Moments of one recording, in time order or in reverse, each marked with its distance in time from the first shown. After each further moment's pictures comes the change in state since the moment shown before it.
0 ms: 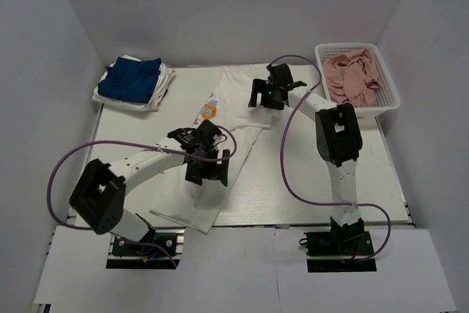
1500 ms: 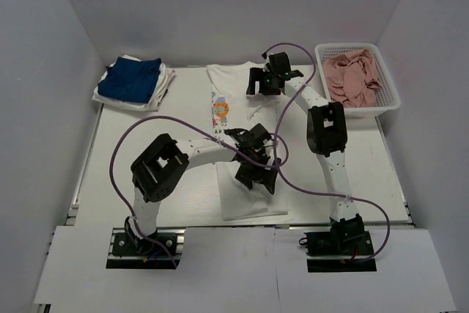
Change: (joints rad) left arm -0.232 0.457 0.371 0.204 0.236 0.064; right arm -0.029 0.243 0.388 -0.093 -0.082 -0.134
